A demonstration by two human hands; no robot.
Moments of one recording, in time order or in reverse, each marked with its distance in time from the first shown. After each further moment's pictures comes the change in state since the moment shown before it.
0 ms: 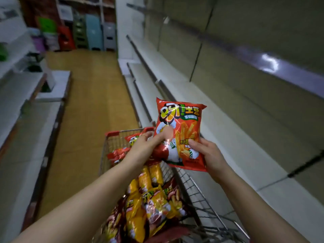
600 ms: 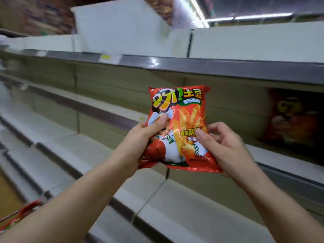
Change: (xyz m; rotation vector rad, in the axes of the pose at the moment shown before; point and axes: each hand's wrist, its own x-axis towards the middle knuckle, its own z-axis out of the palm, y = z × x) left_hand -0.163 0.126 0.282 -0.015 -0.832 0.189; right_hand -0.314 -0.167 -0.146 -0.482 0.853 -0.466
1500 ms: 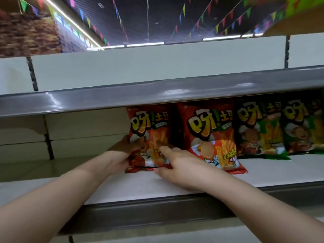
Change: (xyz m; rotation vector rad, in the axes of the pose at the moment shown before) left_hand 0.159 -0.056 0.265 0.109 -0.448 -0.101; right_hand -0.024 0.033 -0.223 -0.932 -0.054 0.294
